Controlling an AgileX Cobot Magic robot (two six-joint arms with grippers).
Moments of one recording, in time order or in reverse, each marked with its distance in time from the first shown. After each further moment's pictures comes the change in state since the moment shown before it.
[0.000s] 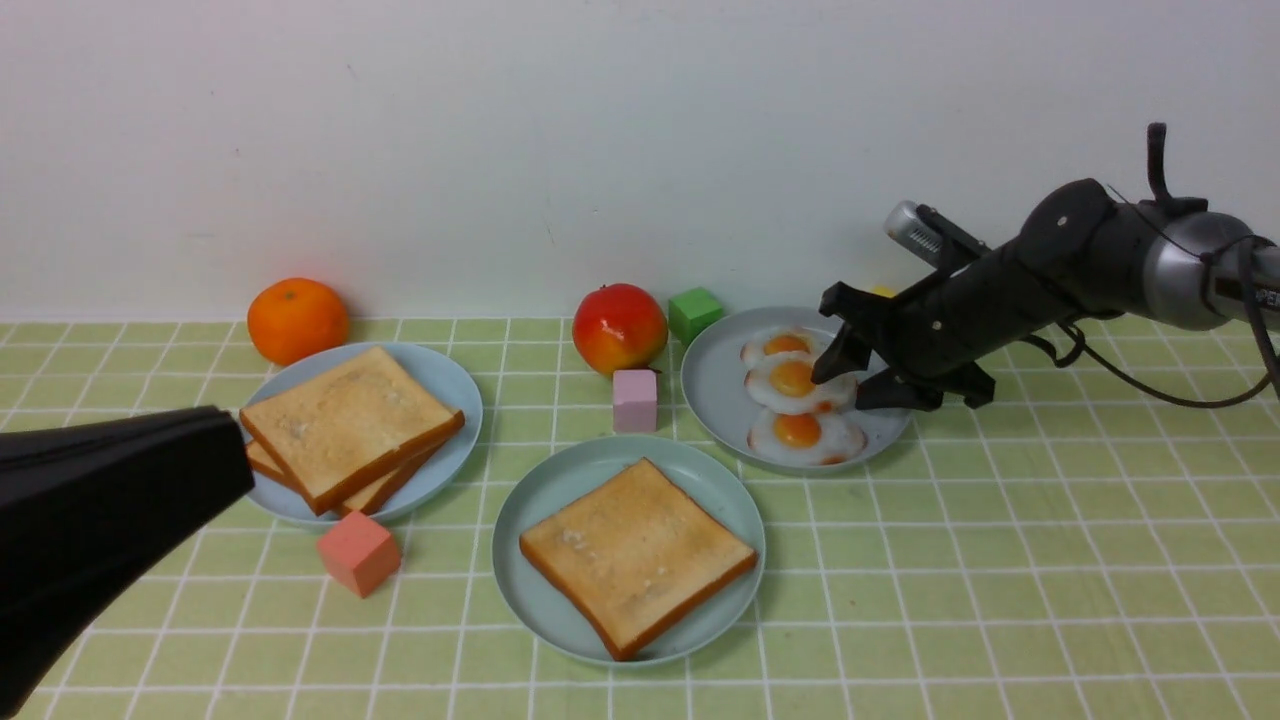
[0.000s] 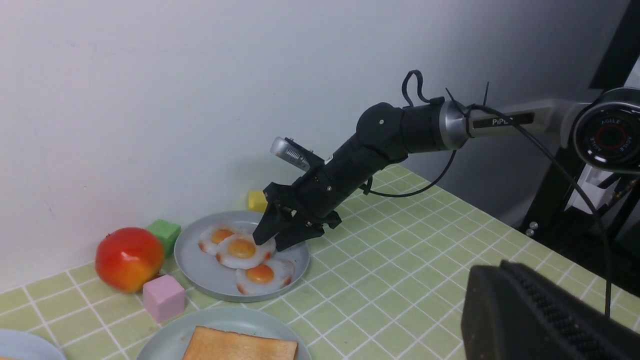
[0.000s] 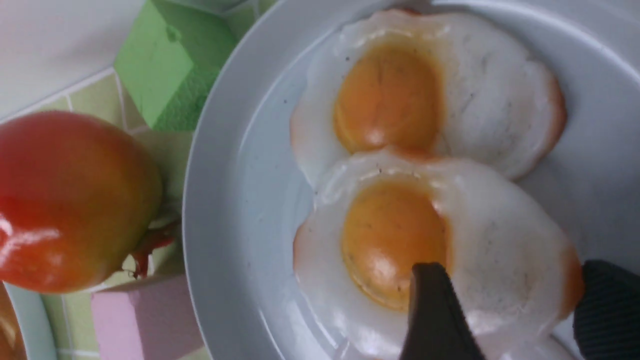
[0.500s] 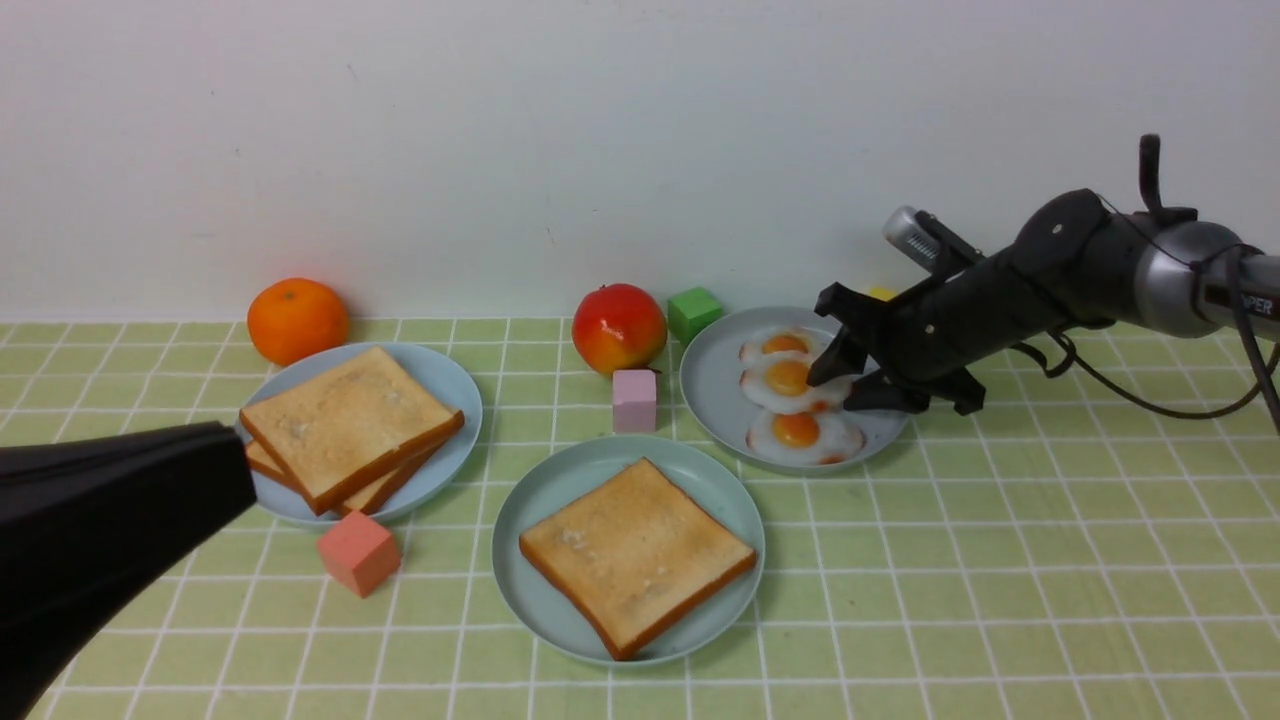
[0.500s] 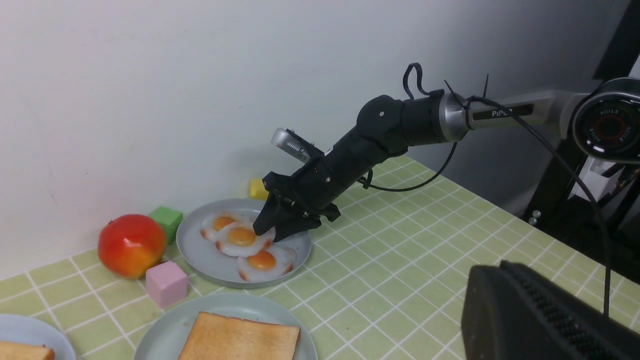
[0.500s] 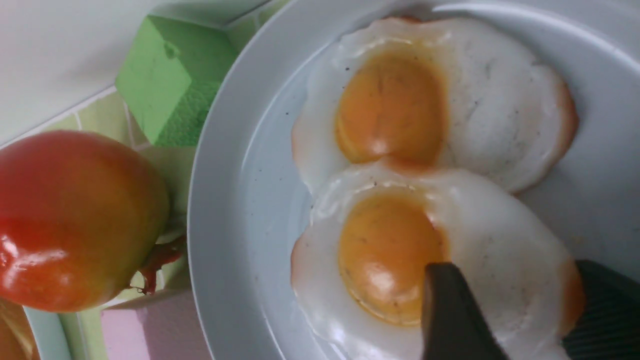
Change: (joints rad) right arm 0.000 0.022 -0.004 0.055 -0.010 -0.014; left arm 0.000 0.000 0.000 0.000 0.029 0.000
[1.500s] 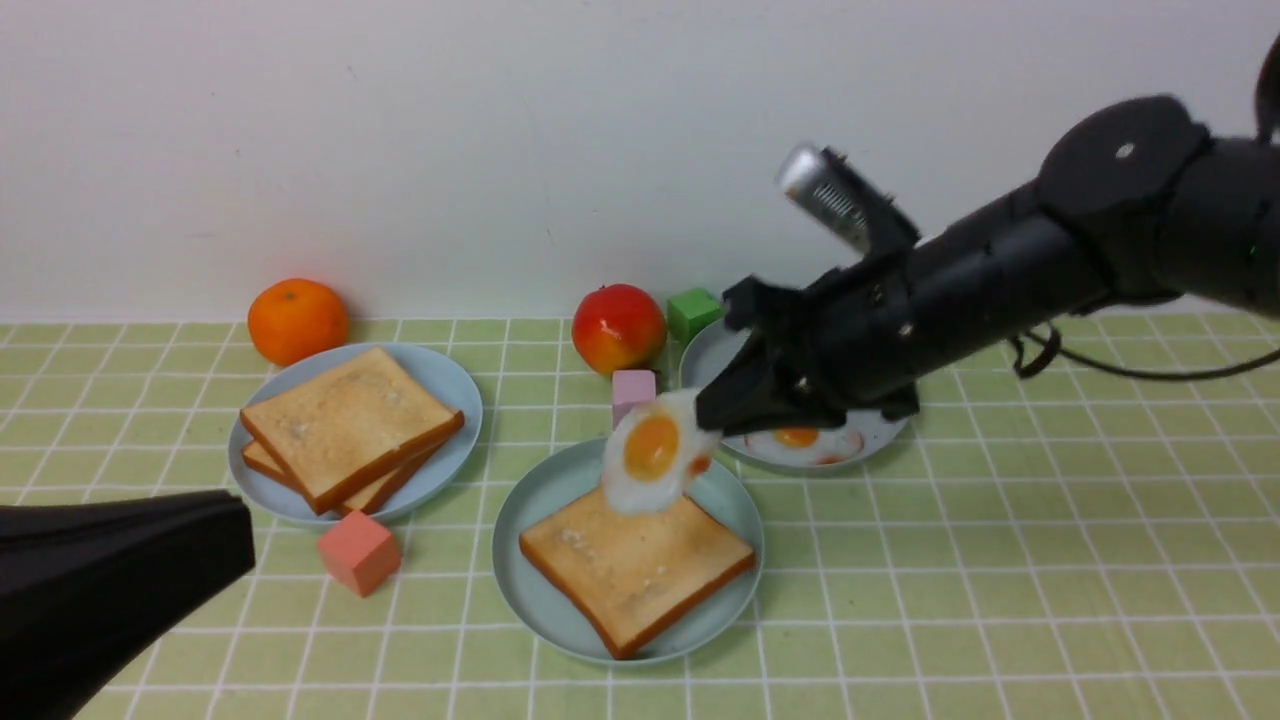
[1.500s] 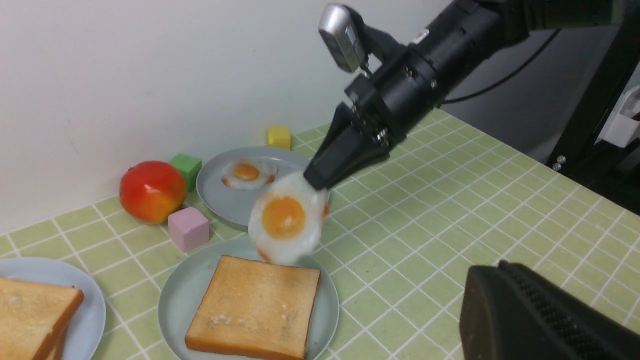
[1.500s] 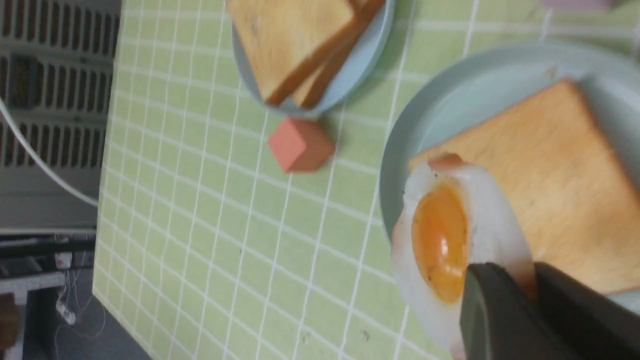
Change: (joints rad) right arm 0.246 -0.489 0.404 0.200 0.153 -0.265; left arm 0.000 0.000 0.000 0.027 0.113 0.000
